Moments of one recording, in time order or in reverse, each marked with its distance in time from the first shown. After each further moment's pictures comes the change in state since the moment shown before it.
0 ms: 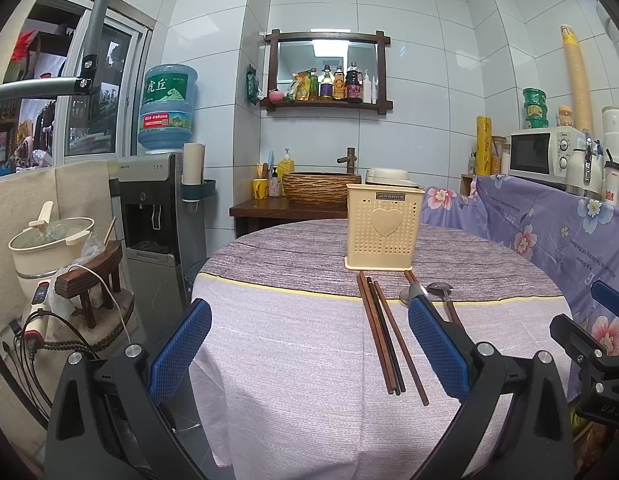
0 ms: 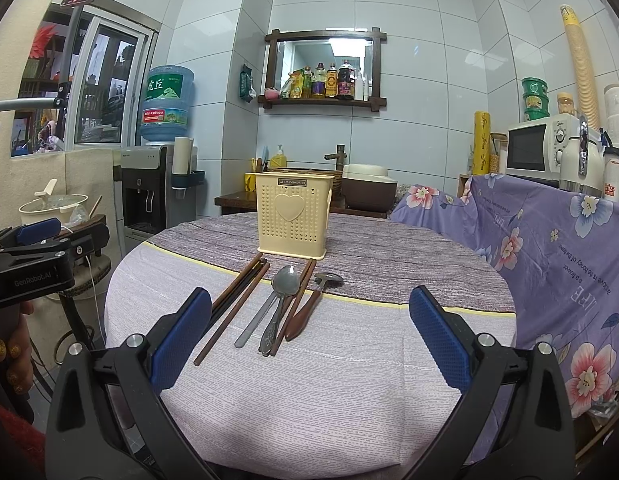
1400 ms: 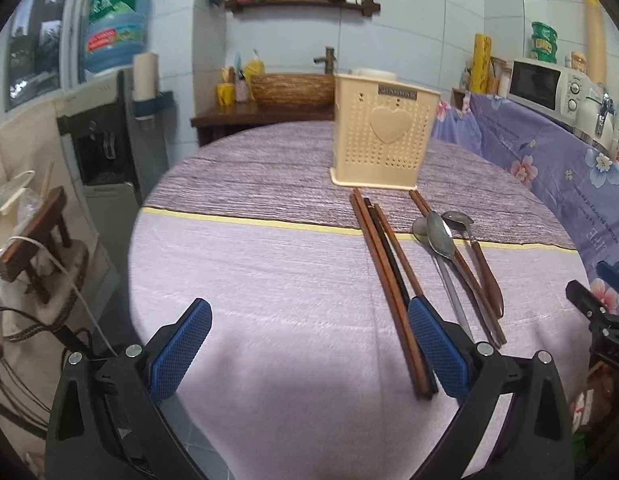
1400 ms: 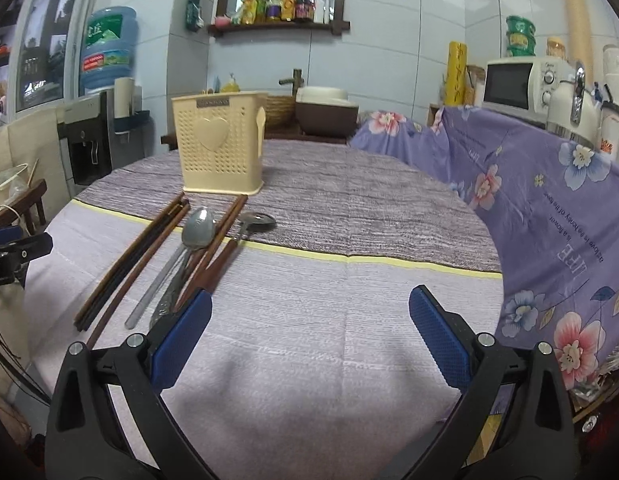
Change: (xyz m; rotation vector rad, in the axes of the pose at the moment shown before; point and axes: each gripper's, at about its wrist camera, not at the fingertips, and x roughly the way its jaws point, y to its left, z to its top) left arm 0.119 0.007 -0.001 0.028 0.412 -0.132; right arm 0.102 -0.063 -0.006 0.061 0.309 -0.121
